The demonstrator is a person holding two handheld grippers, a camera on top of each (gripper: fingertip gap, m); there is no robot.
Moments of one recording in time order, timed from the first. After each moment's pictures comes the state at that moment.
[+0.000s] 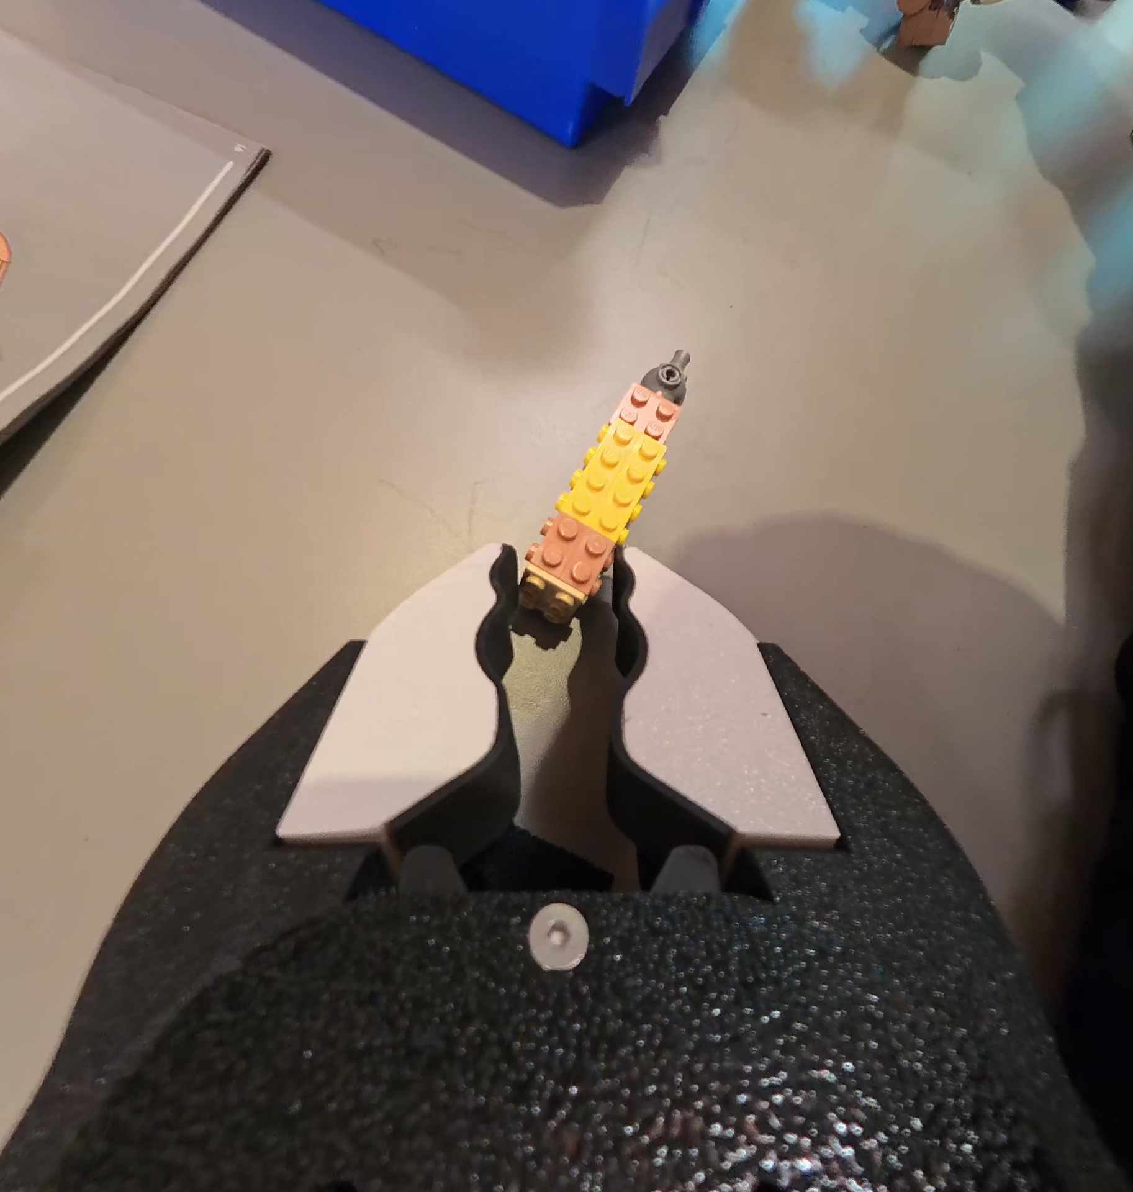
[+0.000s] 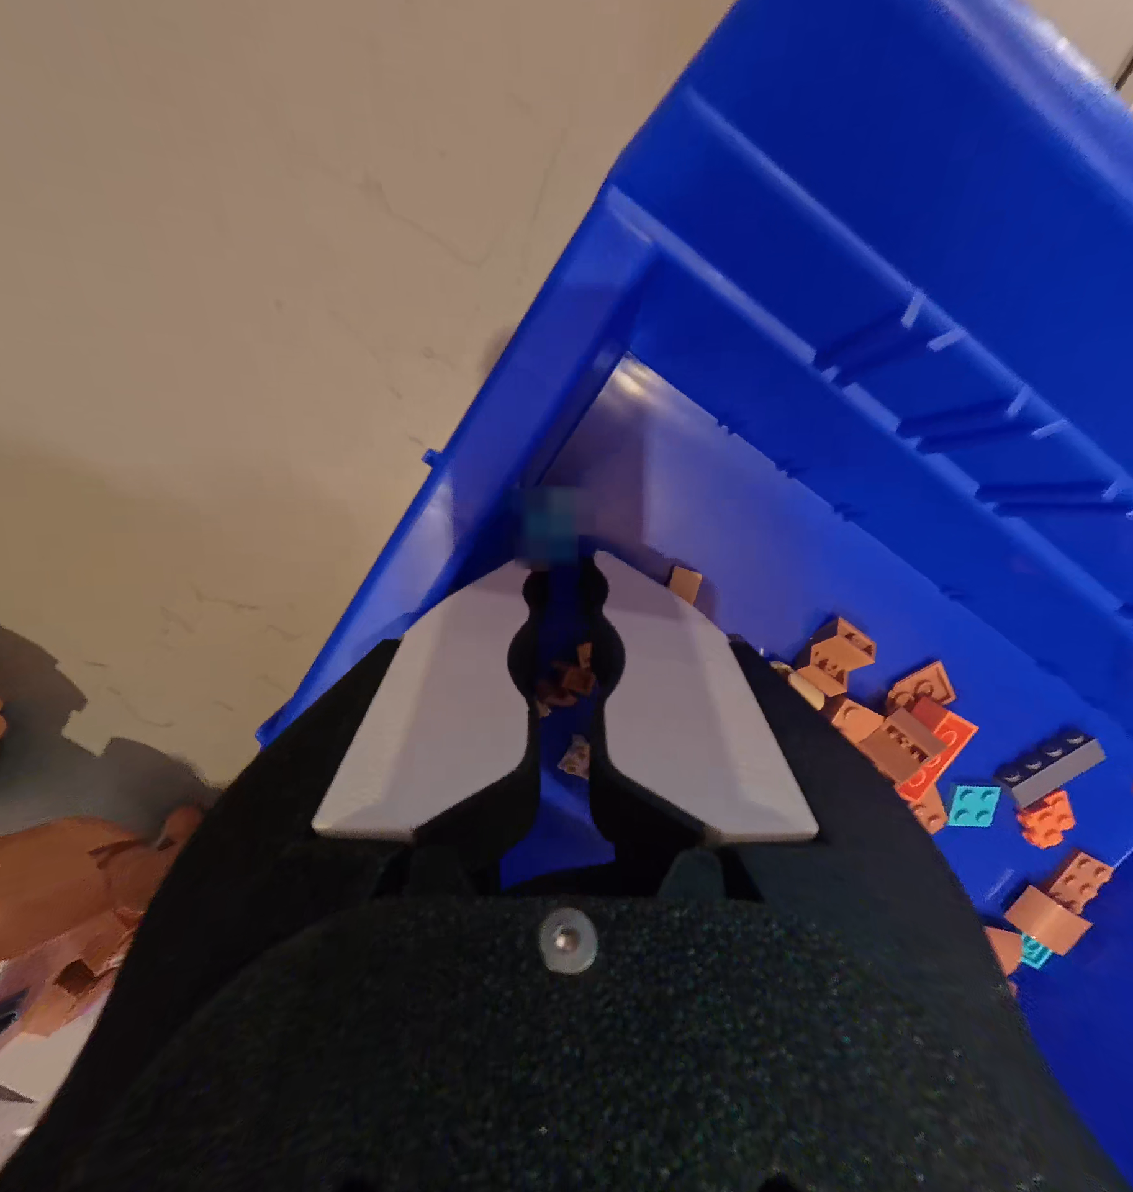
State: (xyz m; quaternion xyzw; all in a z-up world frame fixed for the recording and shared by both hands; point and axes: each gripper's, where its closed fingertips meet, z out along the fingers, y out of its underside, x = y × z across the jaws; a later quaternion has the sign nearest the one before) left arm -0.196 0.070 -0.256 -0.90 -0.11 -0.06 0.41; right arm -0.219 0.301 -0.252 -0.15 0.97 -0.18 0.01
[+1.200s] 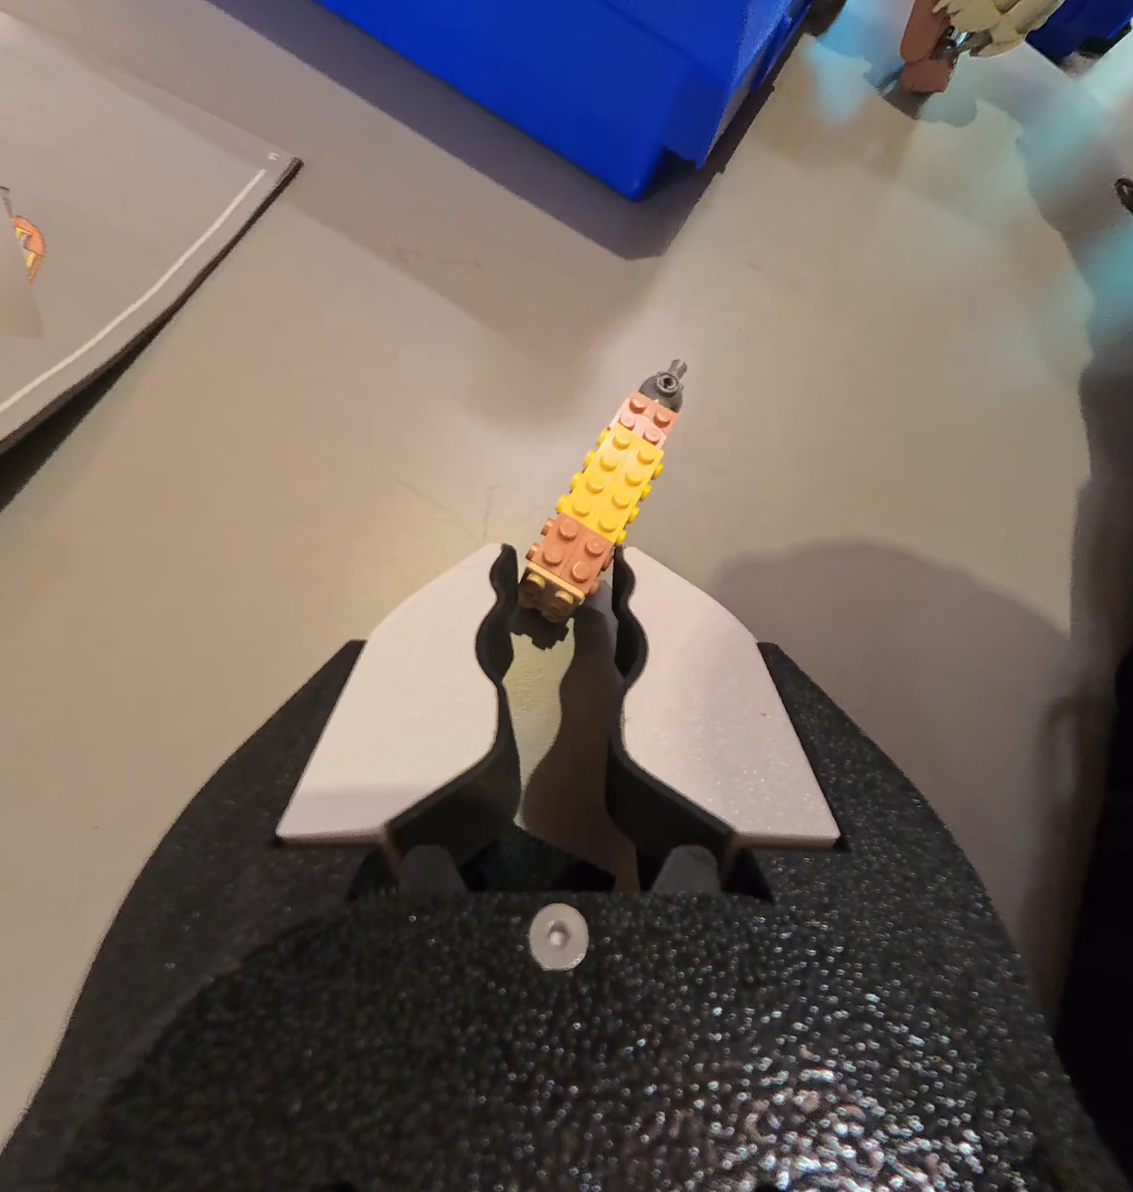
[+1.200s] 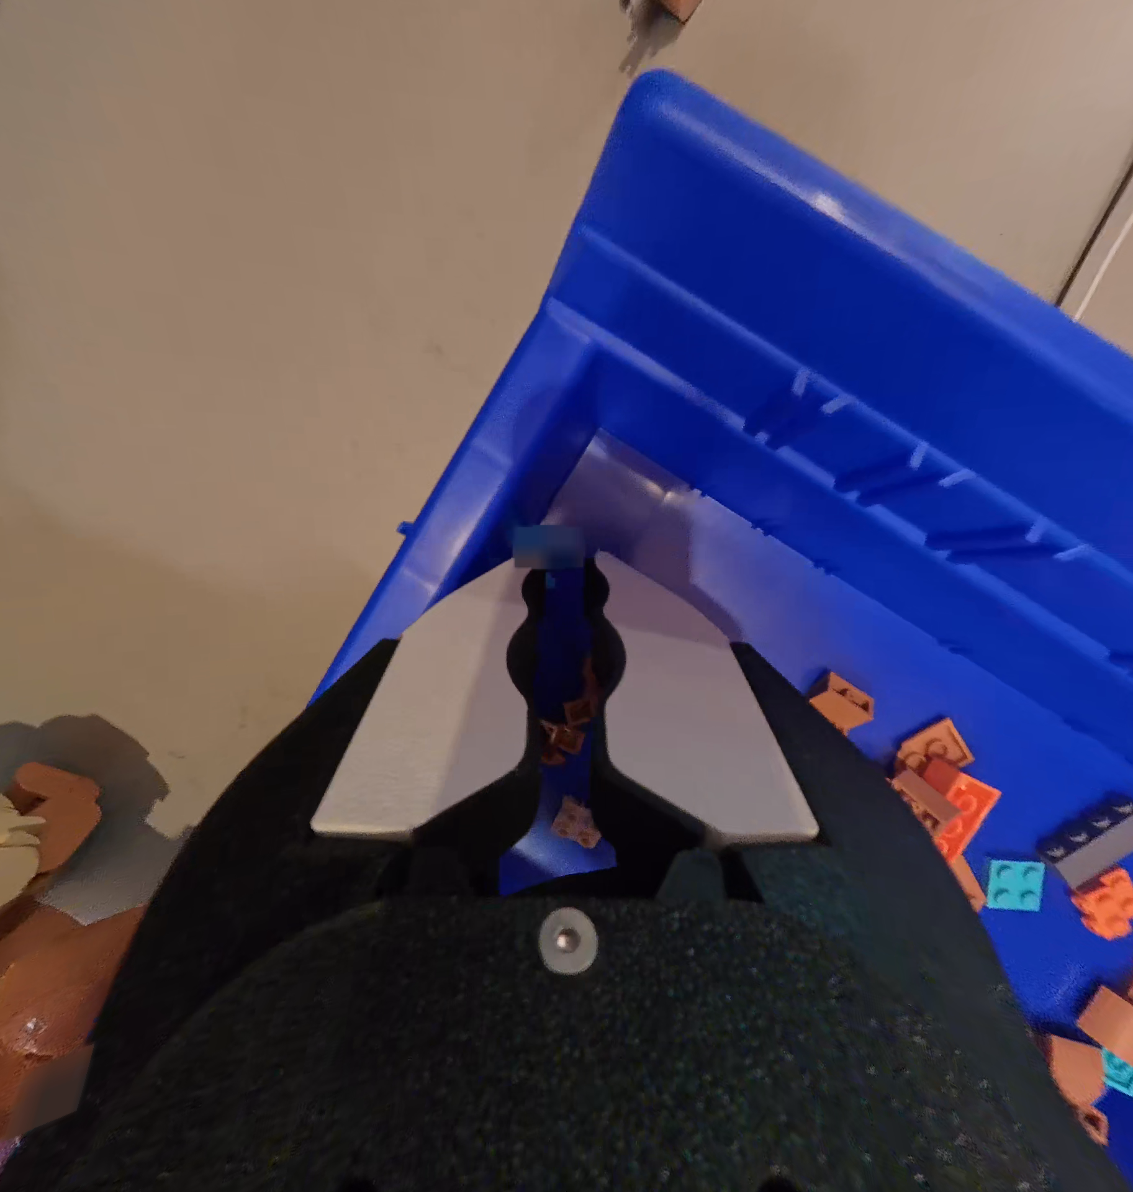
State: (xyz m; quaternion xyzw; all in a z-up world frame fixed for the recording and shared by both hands) left arm -0.201 0.070 -0.253 -0.89 -0.12 -0.07 0.42; right arm -0.199 0.275 -0.246 -0.12 0.96 -0.24 0.05
